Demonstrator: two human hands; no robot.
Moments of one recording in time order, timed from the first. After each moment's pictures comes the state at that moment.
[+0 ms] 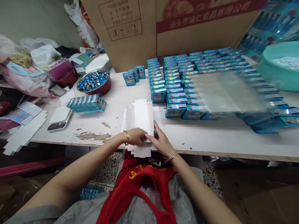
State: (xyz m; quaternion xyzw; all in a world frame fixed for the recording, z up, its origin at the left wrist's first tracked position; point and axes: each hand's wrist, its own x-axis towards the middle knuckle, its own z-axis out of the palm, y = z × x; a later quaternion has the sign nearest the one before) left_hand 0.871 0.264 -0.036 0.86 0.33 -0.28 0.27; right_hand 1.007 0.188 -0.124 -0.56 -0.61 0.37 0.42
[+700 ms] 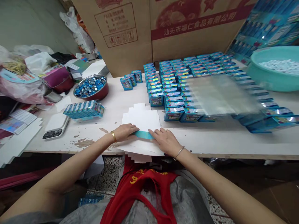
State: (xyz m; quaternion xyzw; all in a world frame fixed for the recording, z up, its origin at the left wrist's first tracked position) left_hand 0.805 0.316 -0.064 0.96 0.23 -0.14 0.08; right_hand 1.036 0.206 -0.086 -0.53 -0.84 0.05 0.06
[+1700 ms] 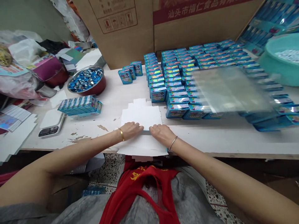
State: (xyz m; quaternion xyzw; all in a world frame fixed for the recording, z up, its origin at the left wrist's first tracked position) left_hand 0.840 0.313 -0.070 0.93 0.26 -0.25 0.02; right_hand 1.019 0.241 -0.085 -0.52 -0.84 0.04 -0.13
